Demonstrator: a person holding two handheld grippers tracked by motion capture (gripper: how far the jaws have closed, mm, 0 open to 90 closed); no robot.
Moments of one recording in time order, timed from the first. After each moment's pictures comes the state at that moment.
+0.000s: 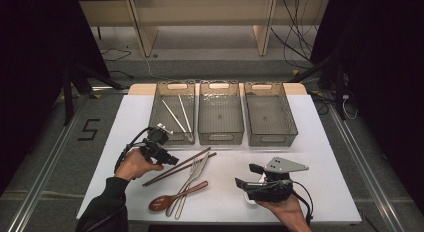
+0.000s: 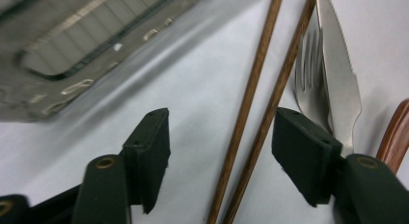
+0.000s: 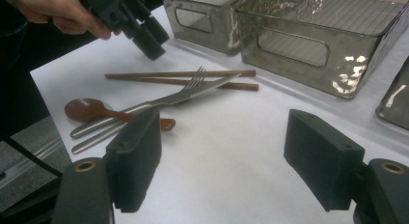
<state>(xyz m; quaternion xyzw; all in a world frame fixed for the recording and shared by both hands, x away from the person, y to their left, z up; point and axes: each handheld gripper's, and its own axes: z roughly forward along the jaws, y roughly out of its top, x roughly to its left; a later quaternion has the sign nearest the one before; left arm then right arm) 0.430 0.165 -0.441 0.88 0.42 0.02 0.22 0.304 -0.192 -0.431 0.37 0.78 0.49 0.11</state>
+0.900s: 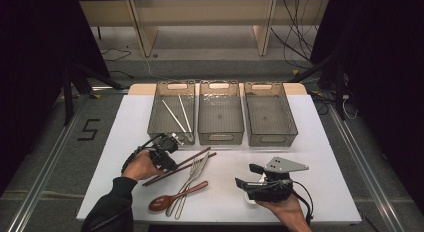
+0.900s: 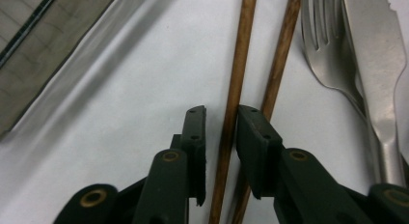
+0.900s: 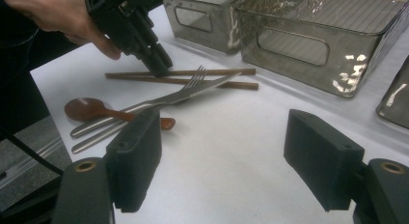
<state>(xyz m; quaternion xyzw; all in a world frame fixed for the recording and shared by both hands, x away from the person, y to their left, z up) 0.428 0.143 -0.462 0.92 0.35 0.04 0.14 0.305 -0.192 -0.431 0.37 0.78 0.49 0.11</state>
